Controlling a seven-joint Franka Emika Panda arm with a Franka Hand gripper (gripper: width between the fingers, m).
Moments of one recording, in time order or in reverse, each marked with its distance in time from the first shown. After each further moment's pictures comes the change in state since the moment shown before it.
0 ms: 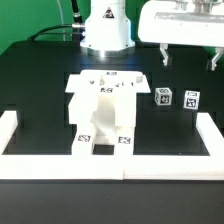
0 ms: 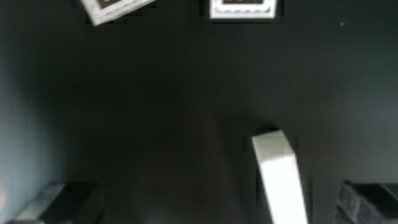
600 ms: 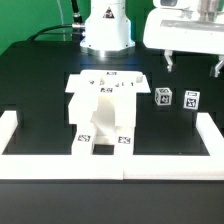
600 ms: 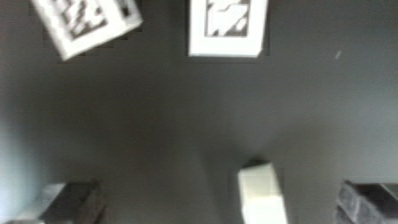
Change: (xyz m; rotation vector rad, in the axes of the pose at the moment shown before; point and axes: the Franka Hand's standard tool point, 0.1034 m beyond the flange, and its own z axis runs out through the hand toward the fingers) arm -0.021 -0.019 0.014 -0.019 -0.002 -0.023
